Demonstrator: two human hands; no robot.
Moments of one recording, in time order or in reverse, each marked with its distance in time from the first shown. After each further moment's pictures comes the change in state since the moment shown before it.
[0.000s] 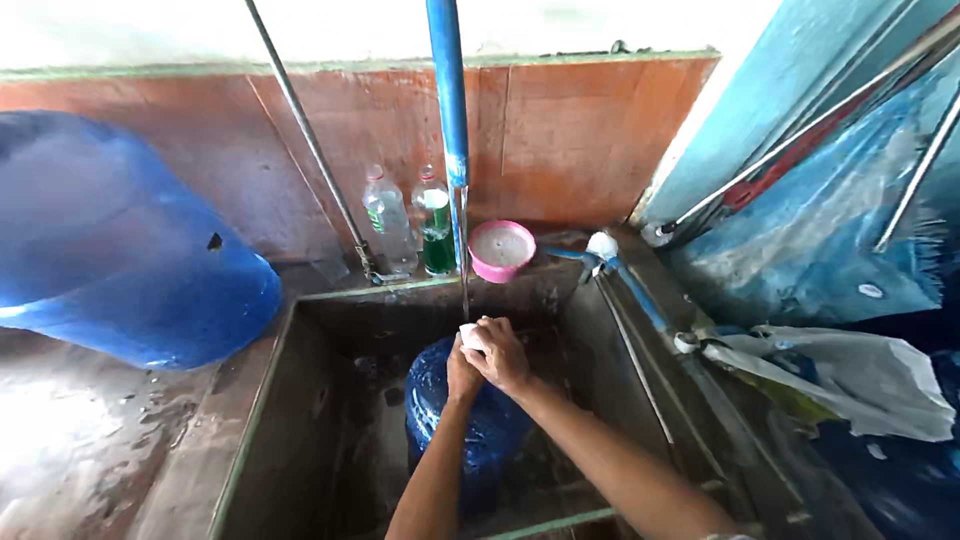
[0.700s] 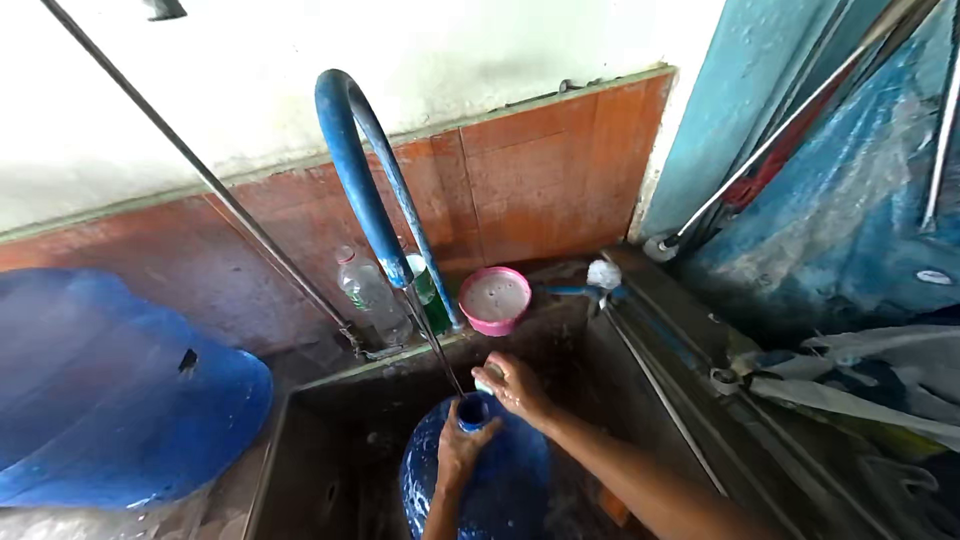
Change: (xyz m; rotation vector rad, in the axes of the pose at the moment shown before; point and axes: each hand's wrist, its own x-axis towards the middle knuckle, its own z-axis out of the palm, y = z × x) left_hand 0.028 -0.010 -0.019 0.035 -0.145 -0.132; right_hand 0.058 0.039 -0.034 0.393 -0.204 0.430
